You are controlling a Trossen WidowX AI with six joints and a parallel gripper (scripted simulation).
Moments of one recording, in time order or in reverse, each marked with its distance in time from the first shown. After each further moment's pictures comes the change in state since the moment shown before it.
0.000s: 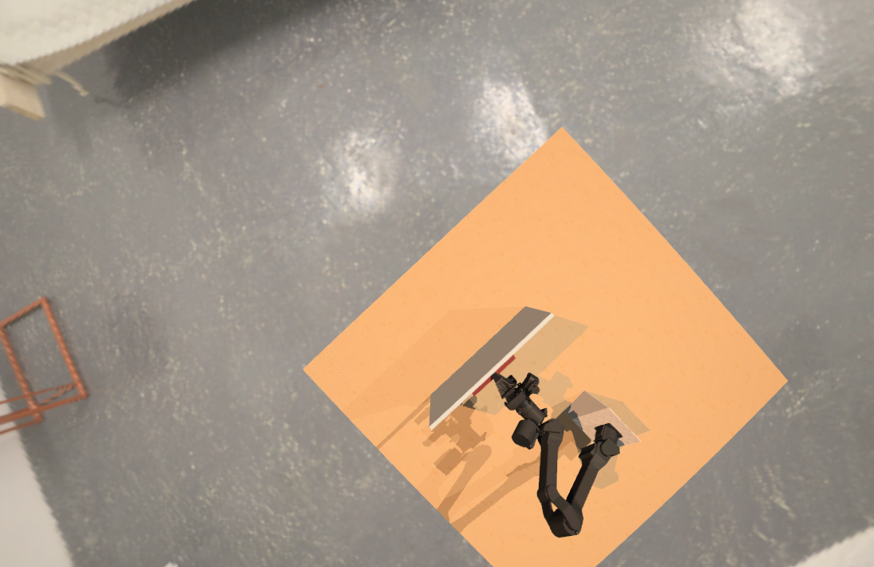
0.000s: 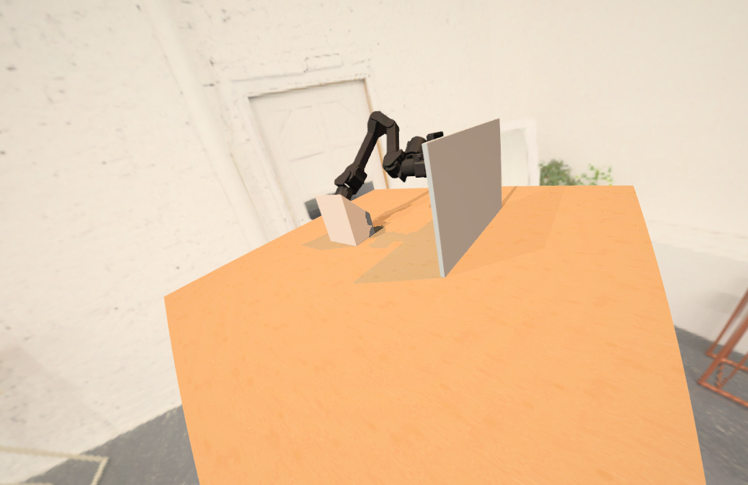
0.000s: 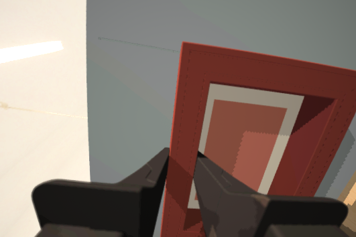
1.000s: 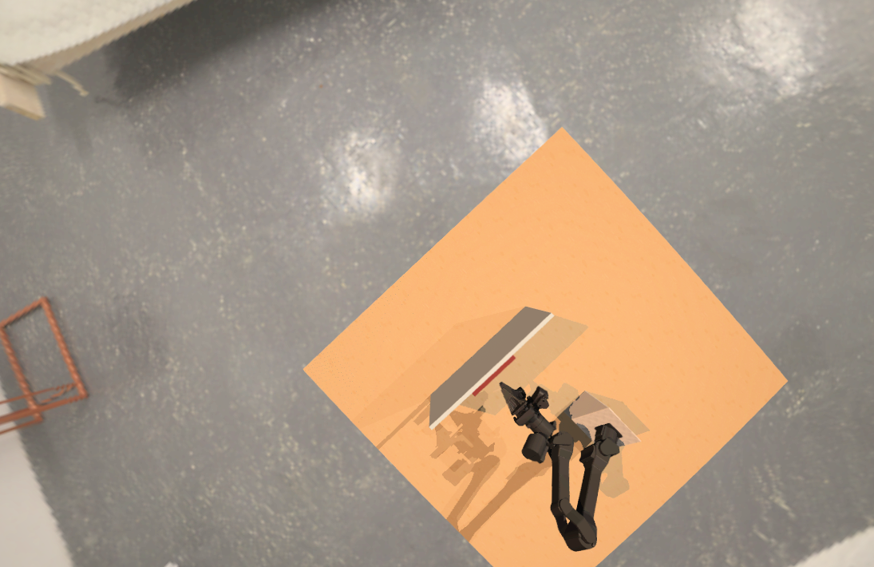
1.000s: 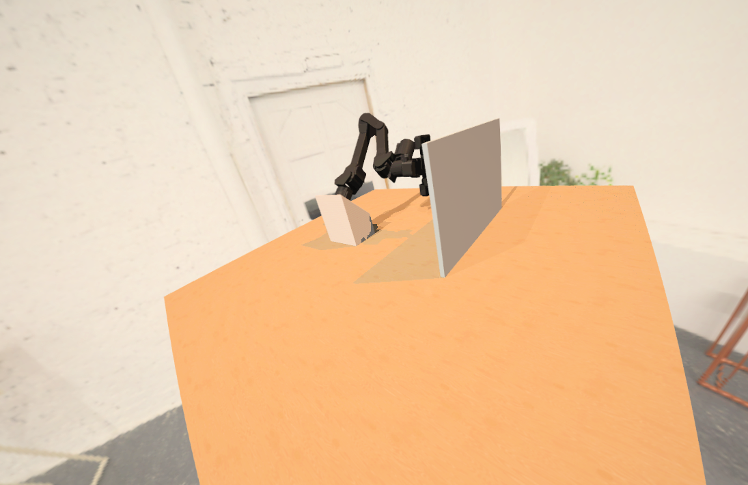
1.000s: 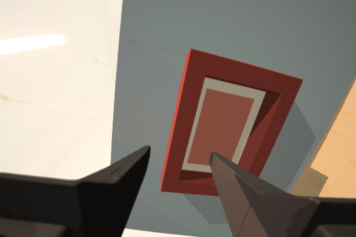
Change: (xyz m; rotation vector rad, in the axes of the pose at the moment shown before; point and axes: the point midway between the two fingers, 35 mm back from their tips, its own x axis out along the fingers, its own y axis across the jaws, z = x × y) arm -0.051 -0.001 -0.008 -0.042 0.007 0.006
